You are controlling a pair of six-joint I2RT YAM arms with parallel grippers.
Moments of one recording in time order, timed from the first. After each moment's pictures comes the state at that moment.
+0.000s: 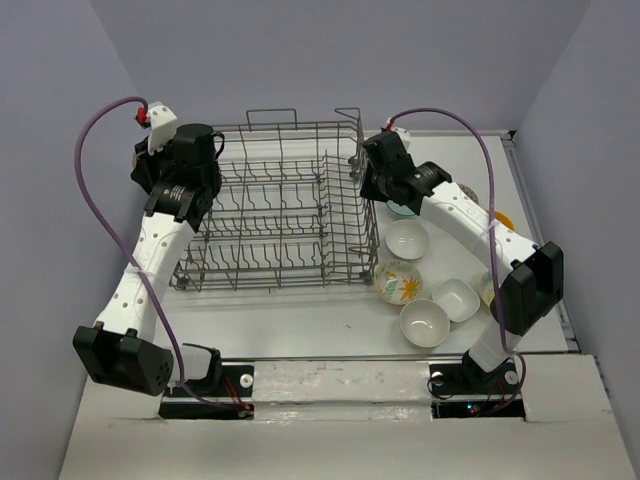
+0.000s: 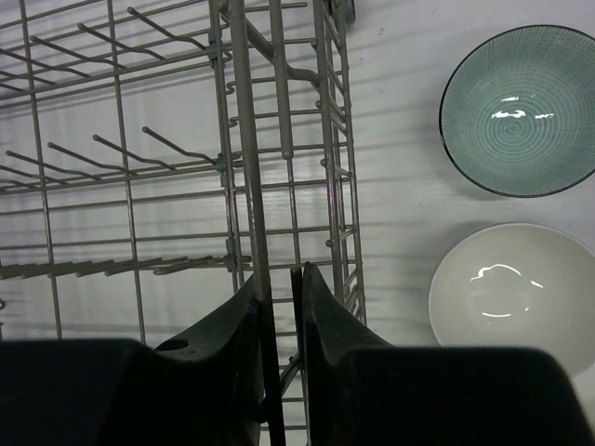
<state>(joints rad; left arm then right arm) -0.23 1.29 1.38 -0.51 -1.23 -0.12 0.61 1.68 1.60 -0.66 0.28 0.67</state>
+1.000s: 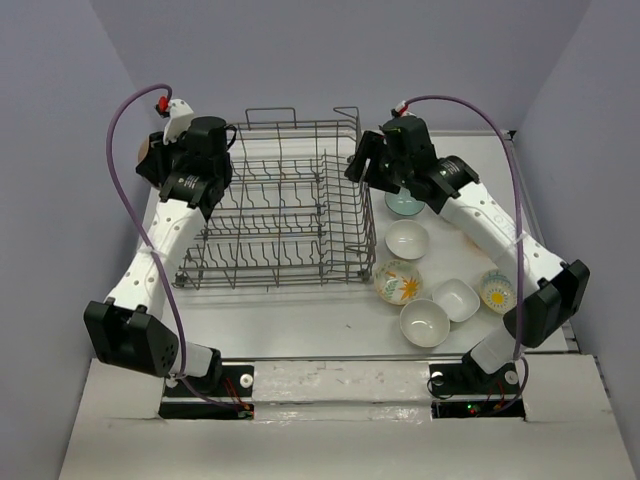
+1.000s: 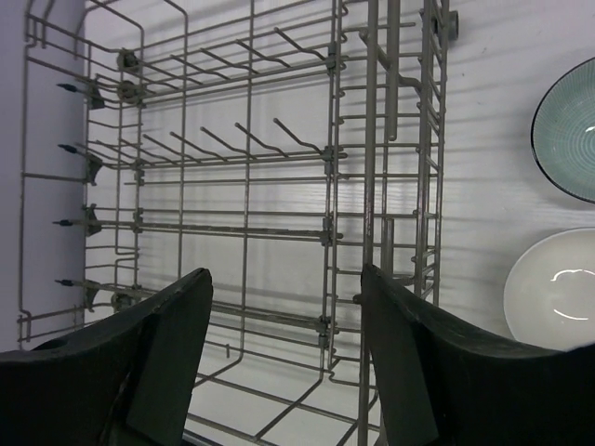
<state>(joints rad) -0.26 1.38 1.40 -0.43 -1.31 0.04 0.60 1.60 1.68 -0.67 0.15 0.70</state>
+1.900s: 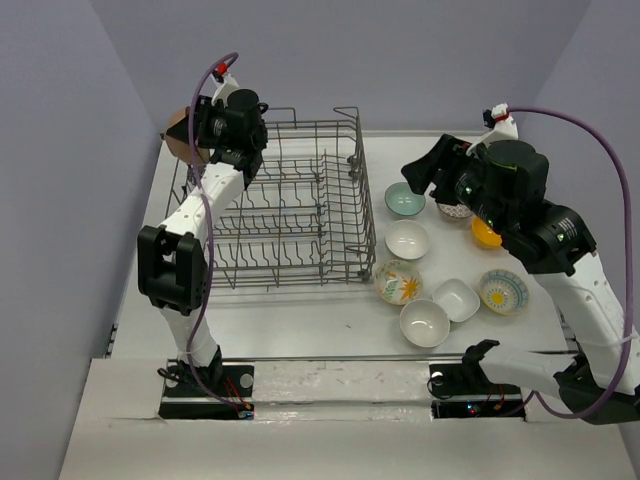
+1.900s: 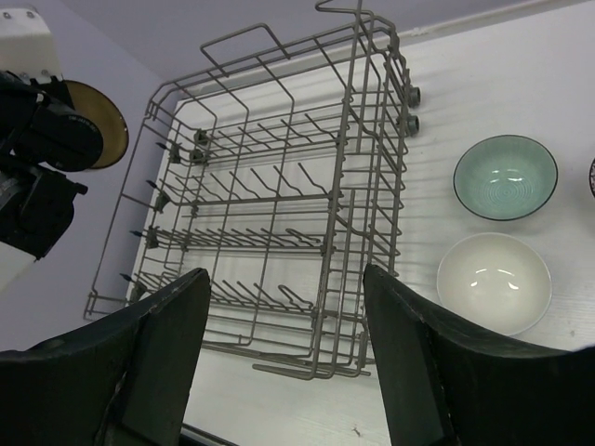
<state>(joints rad) -0.32 1.79 1.61 0.21 -1.45 0.77 0.60 1.12 1.62 -0.76 0.25 0.61</state>
